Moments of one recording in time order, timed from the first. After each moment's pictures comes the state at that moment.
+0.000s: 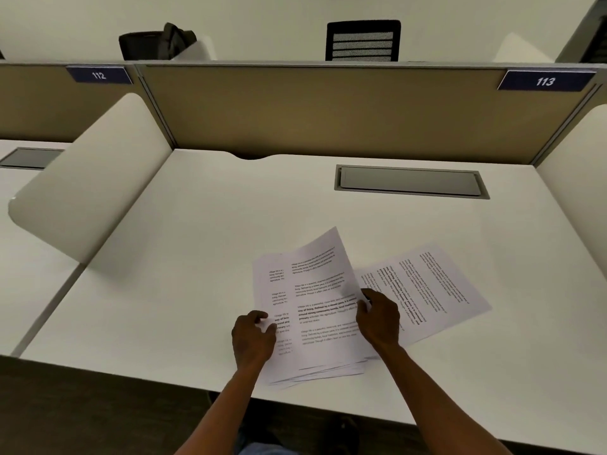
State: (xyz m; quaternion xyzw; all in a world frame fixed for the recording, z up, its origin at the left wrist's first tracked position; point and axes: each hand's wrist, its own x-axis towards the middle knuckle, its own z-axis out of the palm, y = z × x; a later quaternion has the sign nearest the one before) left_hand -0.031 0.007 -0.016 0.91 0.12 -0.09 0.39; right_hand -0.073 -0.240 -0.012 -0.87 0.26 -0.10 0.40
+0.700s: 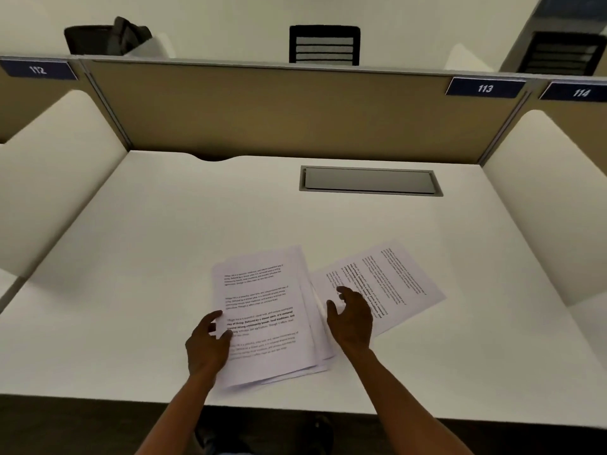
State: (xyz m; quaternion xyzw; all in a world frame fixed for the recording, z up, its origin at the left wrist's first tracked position) left_hand -0.032 0.021 -0.017 0.86 0.14 -0.09 0.48; right_hand -0.089 -0.245 -0.016 -0.86 0.31 -0.12 0.39
